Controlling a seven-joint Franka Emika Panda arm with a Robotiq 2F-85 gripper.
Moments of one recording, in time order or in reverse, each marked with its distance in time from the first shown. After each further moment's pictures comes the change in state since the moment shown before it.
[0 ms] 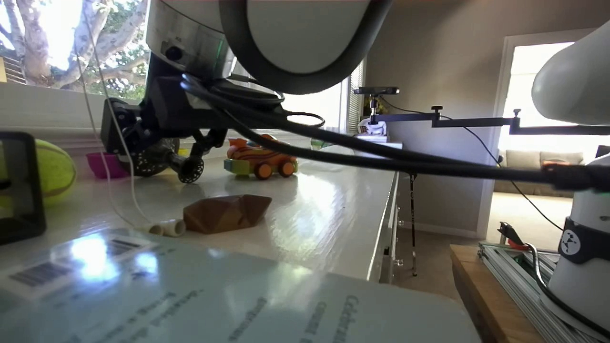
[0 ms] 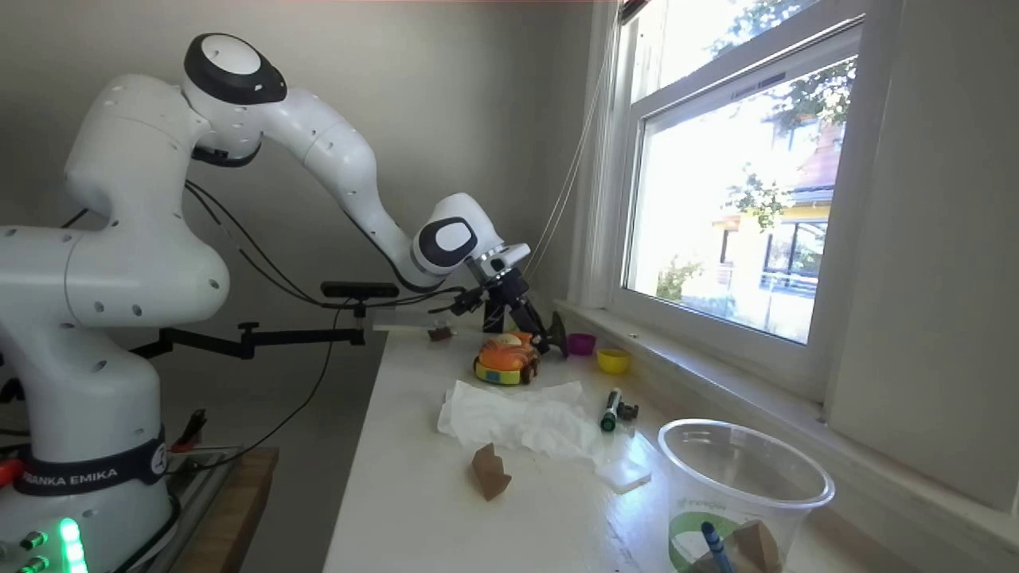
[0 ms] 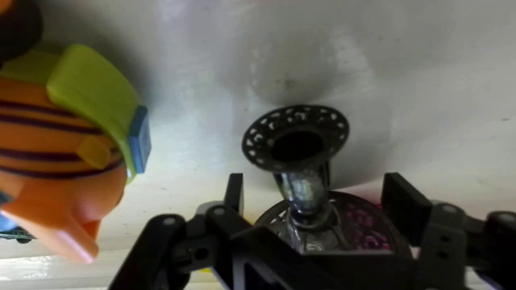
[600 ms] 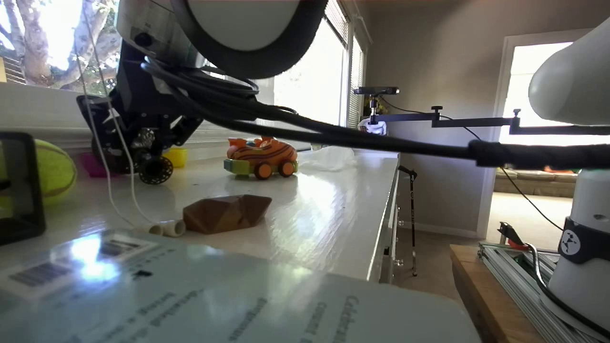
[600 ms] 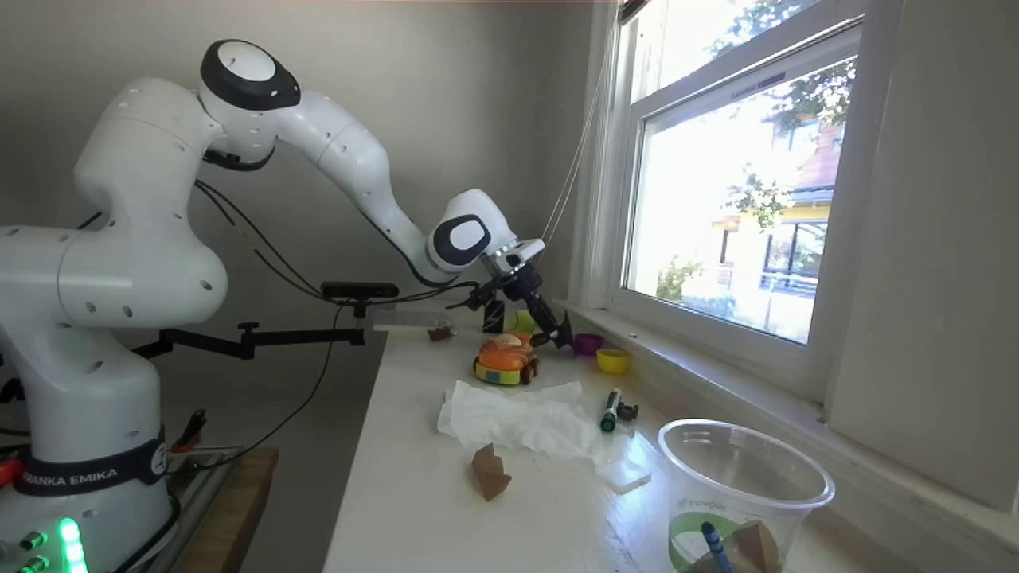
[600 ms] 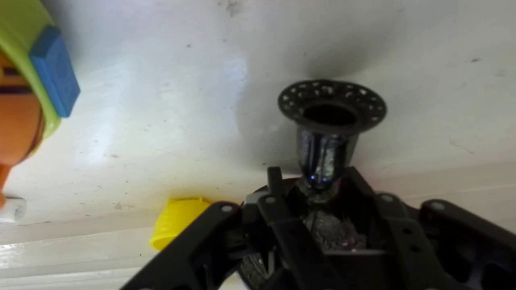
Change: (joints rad) arm -0.107 -0.003 0.079 0.099 0.057 -0.006 -0.077
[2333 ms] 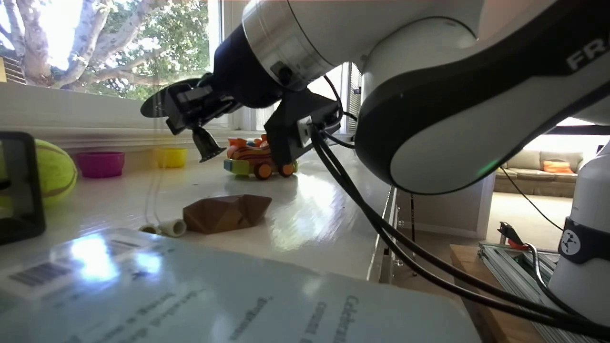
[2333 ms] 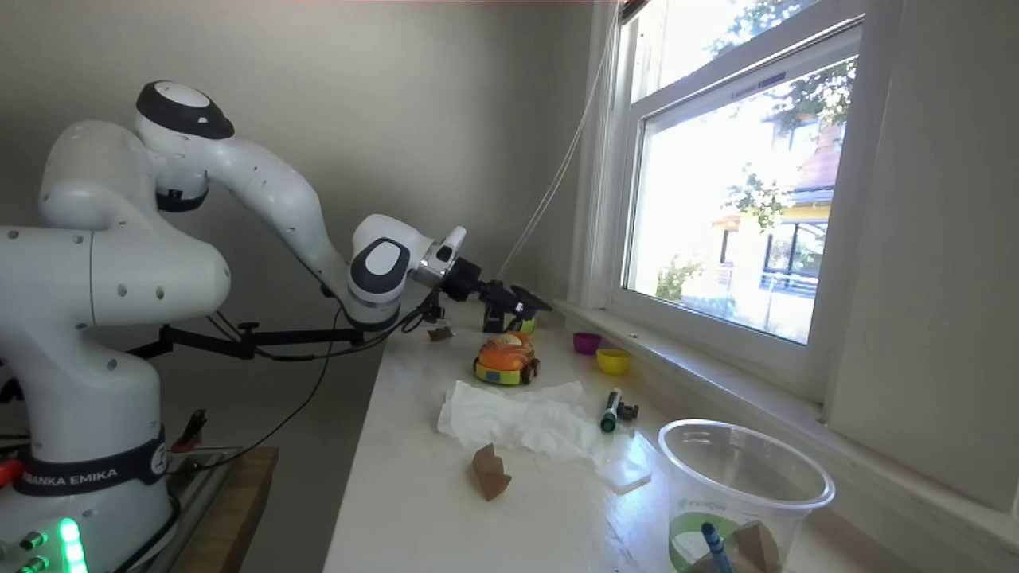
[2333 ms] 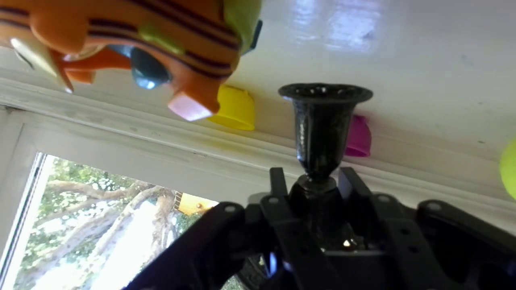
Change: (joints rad) arm 0.463 -0.348 -0.255 -0.457 0.188 0.541 -0.193
